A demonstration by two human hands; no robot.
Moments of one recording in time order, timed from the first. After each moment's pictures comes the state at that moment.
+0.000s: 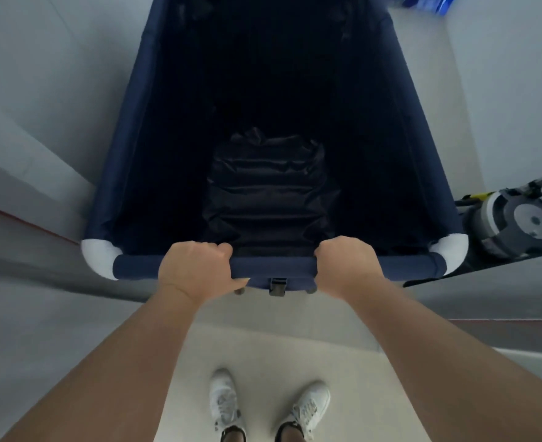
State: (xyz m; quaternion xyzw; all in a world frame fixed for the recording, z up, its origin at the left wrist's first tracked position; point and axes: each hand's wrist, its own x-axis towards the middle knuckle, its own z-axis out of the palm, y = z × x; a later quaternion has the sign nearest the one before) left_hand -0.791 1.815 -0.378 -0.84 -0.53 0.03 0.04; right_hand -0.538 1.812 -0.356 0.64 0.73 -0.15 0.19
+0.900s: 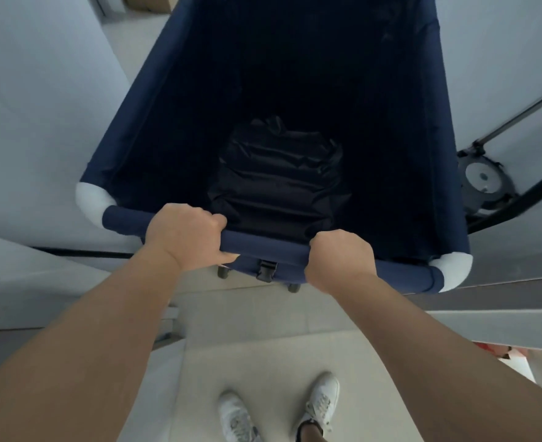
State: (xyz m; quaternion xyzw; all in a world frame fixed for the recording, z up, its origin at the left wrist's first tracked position) left_hand -0.786 1.952 -0.375 -0.93 -0.36 0.05 0.08; right_hand -0.557 1.848 -0.361 0.78 0.59 -0.15 0.15
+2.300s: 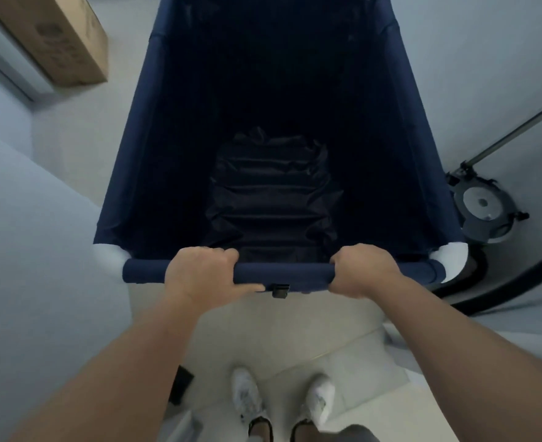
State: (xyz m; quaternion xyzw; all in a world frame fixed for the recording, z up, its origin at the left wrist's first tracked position) left_hand -0.656 2.279 -0.376 -0.96 -0.30 -0.01 -0.01; right_hand -0.404 2.147 -0.355 0.78 0.53 -0.28 0.18
